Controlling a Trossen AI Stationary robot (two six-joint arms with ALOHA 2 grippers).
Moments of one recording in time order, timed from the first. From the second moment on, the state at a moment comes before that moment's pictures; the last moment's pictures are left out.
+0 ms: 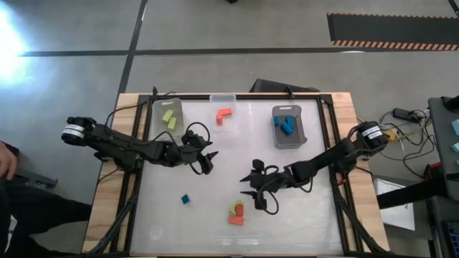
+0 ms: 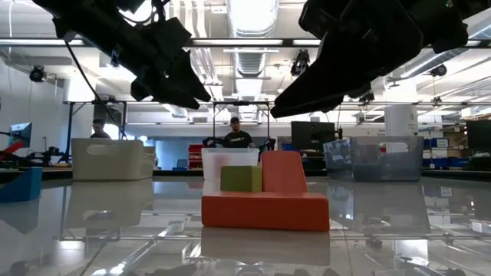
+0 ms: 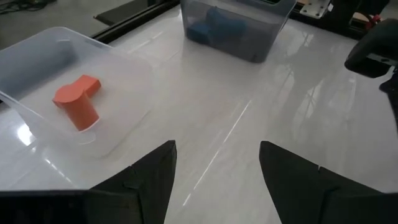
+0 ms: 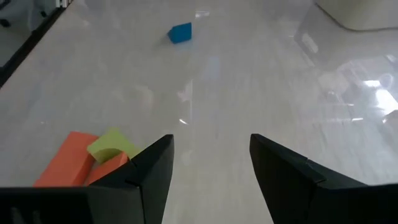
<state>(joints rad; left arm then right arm) -0.14 1.30 0.66 0.07 -0.56 -0.46 0.35 1.69 0.78 0.36 0.25 0.17</state>
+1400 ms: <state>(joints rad) -0.14 1.30 0.66 0.07 -0.56 -0.40 0.45 1.79 0.78 0.50 0.15 0.16</state>
